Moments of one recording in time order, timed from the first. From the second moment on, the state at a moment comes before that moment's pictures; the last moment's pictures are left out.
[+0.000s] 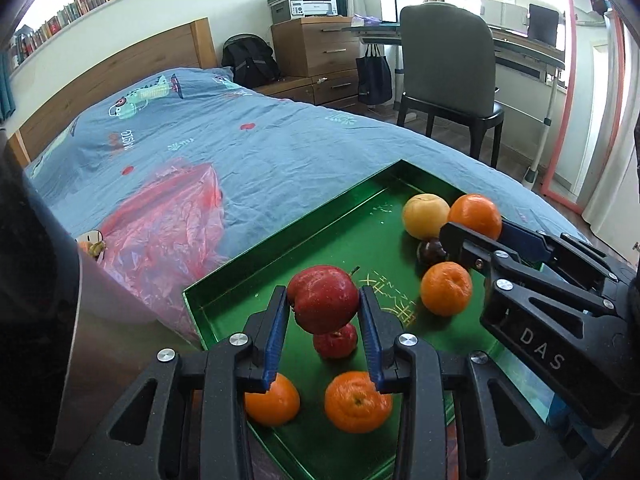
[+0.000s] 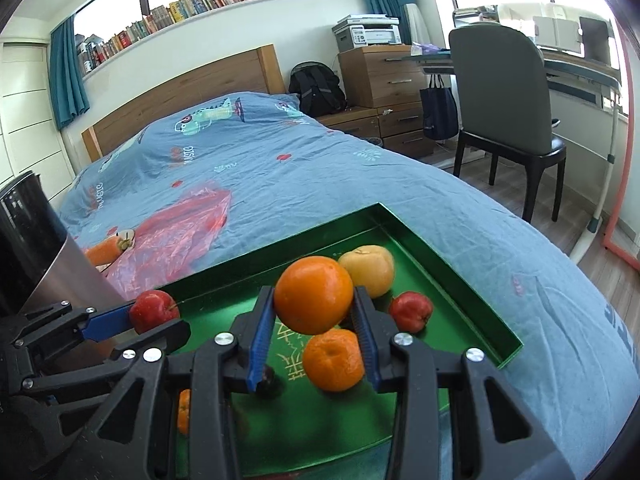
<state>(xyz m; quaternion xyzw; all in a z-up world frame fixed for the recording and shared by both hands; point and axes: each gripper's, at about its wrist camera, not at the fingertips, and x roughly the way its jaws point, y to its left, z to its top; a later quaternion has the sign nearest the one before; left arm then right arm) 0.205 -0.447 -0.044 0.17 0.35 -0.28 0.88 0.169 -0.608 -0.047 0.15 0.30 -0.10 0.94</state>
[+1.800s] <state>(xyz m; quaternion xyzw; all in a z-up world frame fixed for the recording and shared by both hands) 0.243 -0.454 -0.087 0.17 0.39 -0.22 0.88 0.207 -0.598 -0.083 0.06 0.36 -0.07 0.93</state>
